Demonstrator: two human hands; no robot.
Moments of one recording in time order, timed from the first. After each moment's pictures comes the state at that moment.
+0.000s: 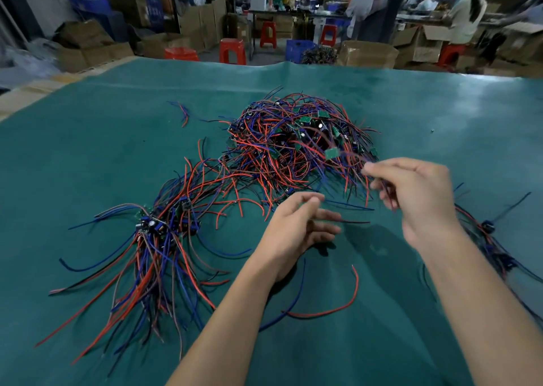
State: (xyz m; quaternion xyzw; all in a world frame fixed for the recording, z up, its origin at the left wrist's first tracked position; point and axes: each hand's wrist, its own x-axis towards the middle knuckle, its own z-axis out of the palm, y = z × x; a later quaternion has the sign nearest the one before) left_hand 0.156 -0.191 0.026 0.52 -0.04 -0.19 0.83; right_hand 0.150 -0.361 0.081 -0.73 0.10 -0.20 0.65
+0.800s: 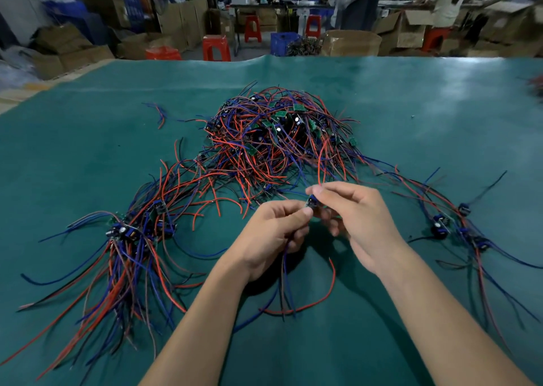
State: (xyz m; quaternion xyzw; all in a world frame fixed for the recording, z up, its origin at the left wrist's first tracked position) left_hand 0.151 -0.186 0.018 0.57 -0.18 -0.23 0.76; right_hand 0.135 -0.344 0.032 -0.69 0.04 -0.07 0.71
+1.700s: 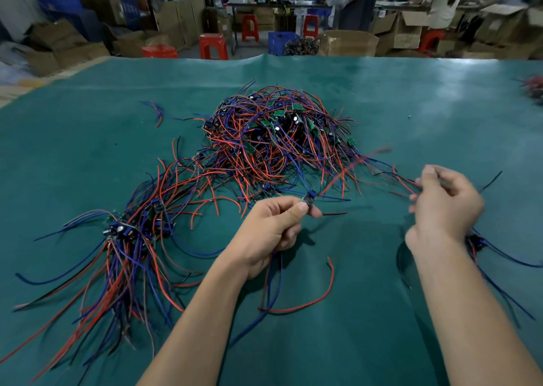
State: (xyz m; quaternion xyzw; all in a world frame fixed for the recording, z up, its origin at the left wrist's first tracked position) left_hand 0.158 -0.183 0.011 0.60 -0.18 -0.21 0.75; right_hand 0.145 -0.420 0.035 -0.56 0.29 -0.44 0.64
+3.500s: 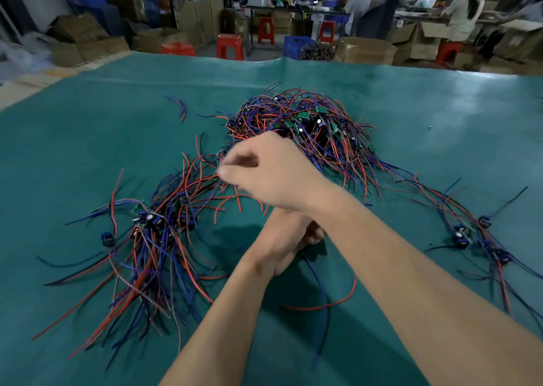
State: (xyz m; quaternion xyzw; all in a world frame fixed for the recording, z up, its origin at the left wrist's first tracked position) left_hand 0.160 -0.185 0.013 0.63 -0.05 -0.18 0.76; right_hand 0.173 -0.218 0.116 -0.91 -0.20 -0.04 0.36
